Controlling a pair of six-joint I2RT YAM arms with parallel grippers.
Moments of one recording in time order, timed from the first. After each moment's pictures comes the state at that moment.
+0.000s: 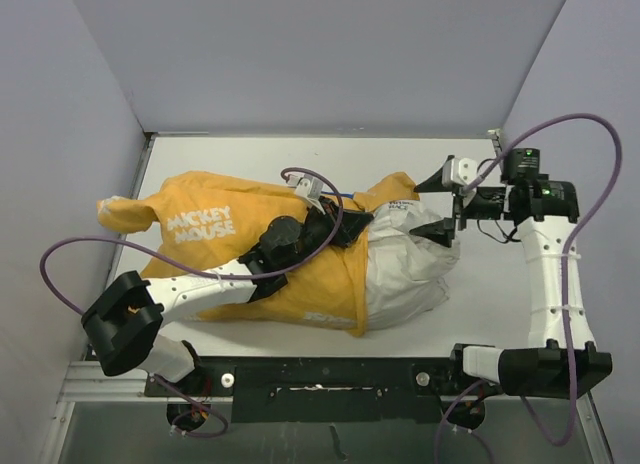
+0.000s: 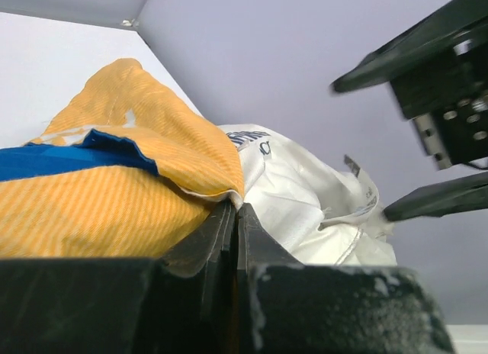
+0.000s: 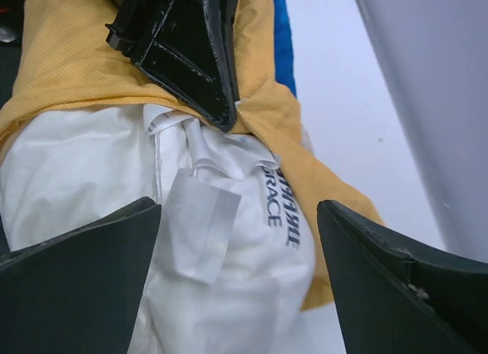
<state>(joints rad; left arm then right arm) -0.96 1.46 0.86 0.70 -0.07 -0.73 -0.03 1.25 1.41 -1.20 -1.23 -1.24</state>
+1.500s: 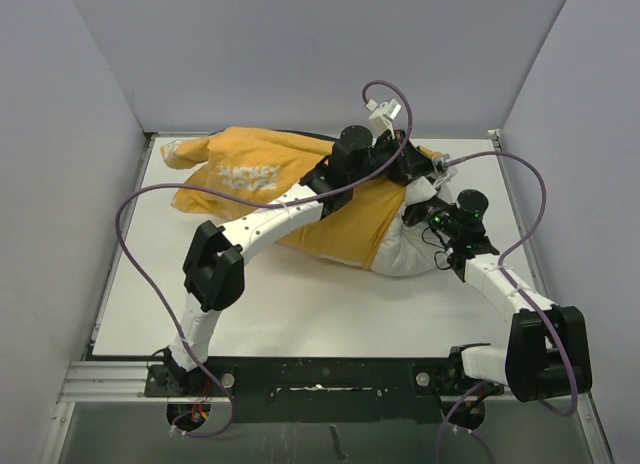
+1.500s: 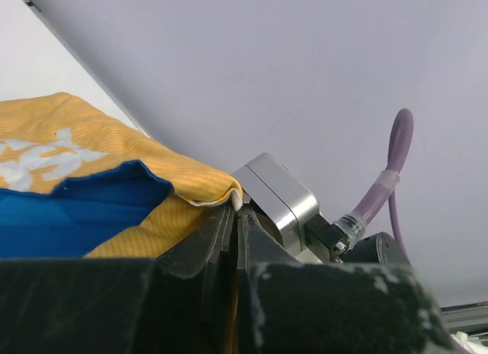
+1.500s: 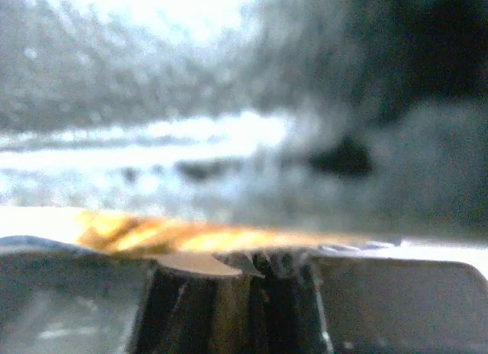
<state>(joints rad) -0.87 2.07 1.93 0.15 0.30 -0.83 0.14 1.24 0.64 0.52 -0.72 0.47</state>
